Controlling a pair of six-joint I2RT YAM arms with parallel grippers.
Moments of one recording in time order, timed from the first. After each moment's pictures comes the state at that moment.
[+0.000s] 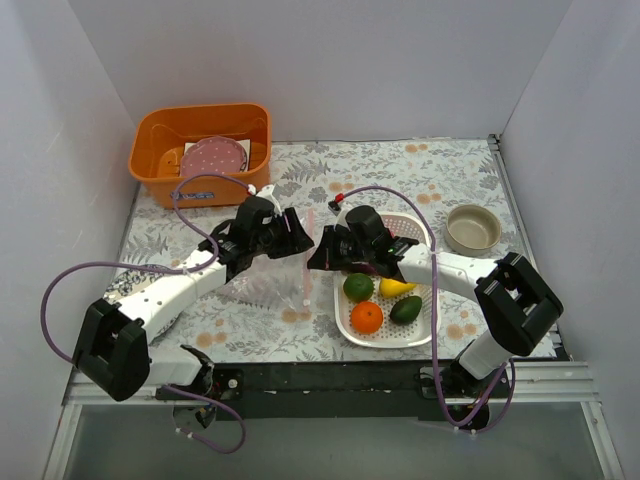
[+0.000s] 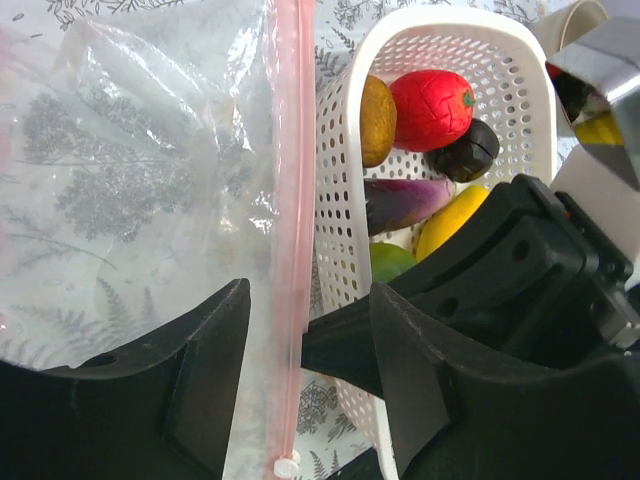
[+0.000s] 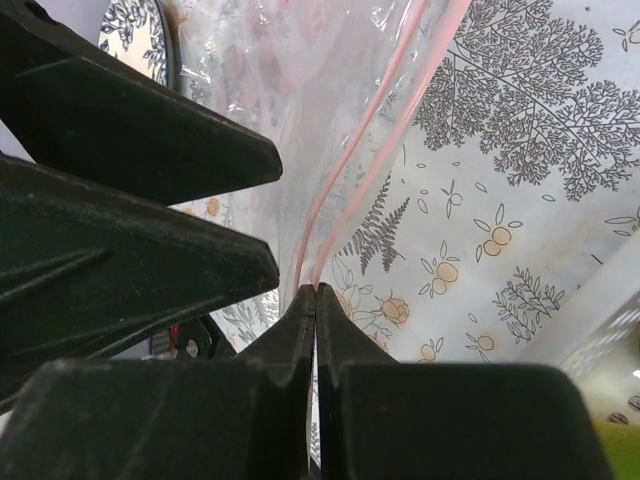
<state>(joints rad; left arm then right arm) -0.58 1.28 0.87 -0.22 0.11 -0.72 0.80 1.57 0.91 0.12 -0.35 0.72</state>
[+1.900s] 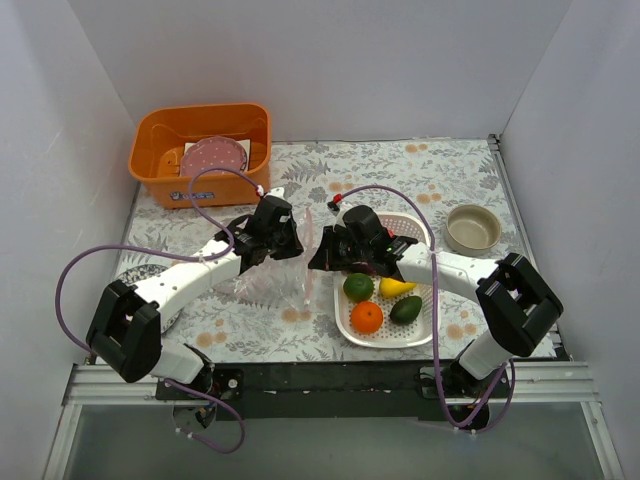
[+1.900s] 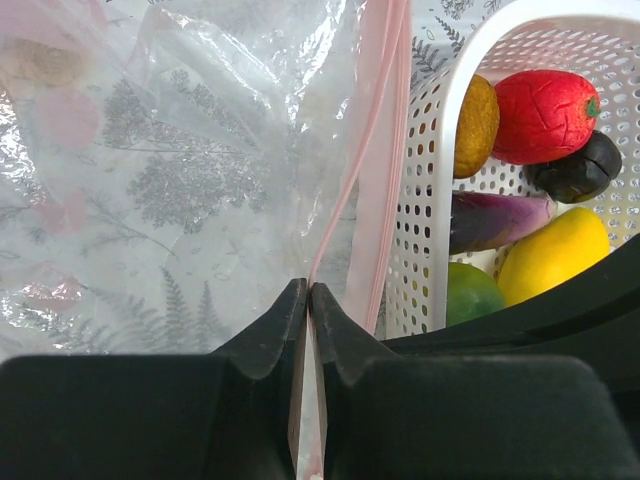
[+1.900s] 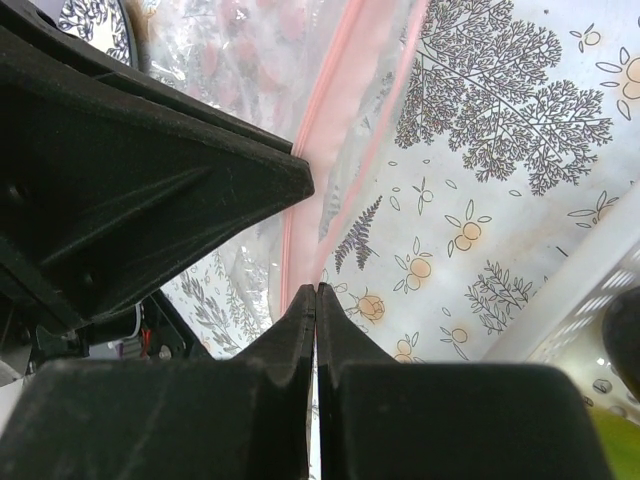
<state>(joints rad) -0.64 1.40 0.98 -0.35 -0.08 -0.70 0.82 1.57 0.93 0.04 -0.29 0.67</state>
